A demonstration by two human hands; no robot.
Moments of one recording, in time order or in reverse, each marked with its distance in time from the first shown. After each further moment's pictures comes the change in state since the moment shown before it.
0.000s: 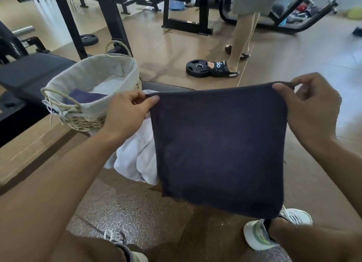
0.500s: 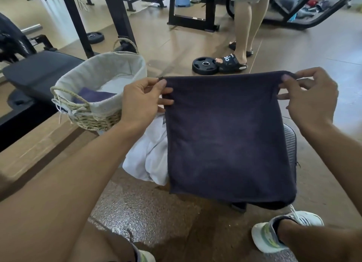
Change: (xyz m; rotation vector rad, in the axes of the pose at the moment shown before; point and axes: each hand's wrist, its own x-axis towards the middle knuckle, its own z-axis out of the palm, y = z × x) left_hand 0.018 0.008 0.016 -0.331 0.025 -0.103; right_hand 0.019 0.005 0.033 0.073 -0.007 0.192
